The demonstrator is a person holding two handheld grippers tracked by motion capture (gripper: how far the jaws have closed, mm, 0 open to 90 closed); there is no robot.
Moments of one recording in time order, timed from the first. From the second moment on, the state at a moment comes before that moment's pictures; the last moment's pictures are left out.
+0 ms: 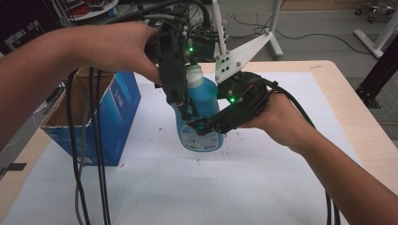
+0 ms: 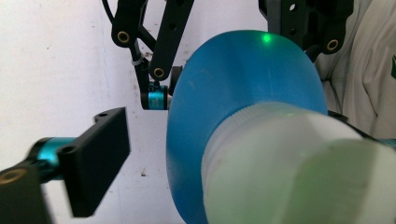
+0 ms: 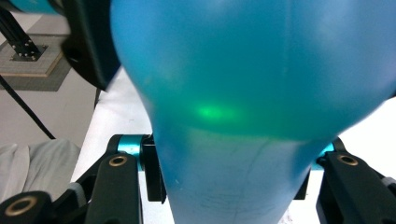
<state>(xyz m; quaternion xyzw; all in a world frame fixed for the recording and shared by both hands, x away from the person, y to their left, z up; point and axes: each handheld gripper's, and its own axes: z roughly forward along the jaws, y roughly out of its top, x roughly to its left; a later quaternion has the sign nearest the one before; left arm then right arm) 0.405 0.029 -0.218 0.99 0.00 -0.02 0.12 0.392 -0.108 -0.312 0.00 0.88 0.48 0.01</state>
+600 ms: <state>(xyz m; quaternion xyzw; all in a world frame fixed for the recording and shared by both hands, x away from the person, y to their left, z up) 0.404 0.028 -0.218 0.99 -0.02 -0.03 0.12 0.391 -0.108 -0.311 0.00 0.88 0.48 0.01</state>
